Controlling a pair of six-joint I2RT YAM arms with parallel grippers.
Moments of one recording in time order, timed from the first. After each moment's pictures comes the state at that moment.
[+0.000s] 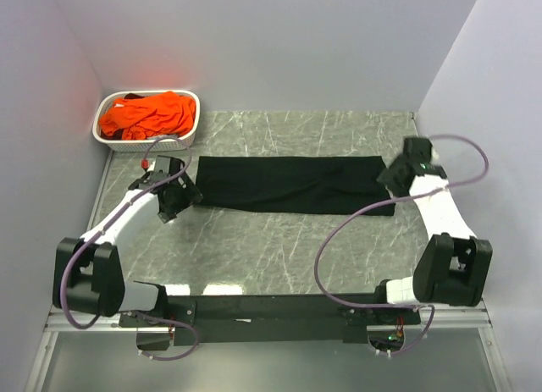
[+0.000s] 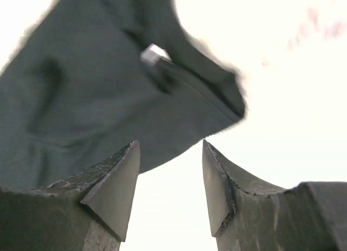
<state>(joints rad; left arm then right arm) -0.17 1.33 0.85 -0.57 -0.16 -0.77 -0.11 1.39 1.07 -0.64 0.14 0.54</state>
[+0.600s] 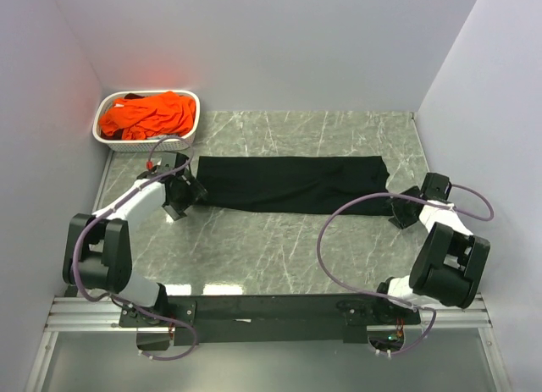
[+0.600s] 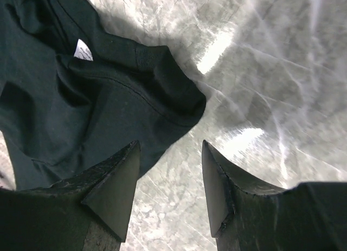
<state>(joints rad) -0.17 1.48 0.91 -0.54 -0.08 -0.89 -0.43 1.39 0.69 -0.35 -0.21 0.73</state>
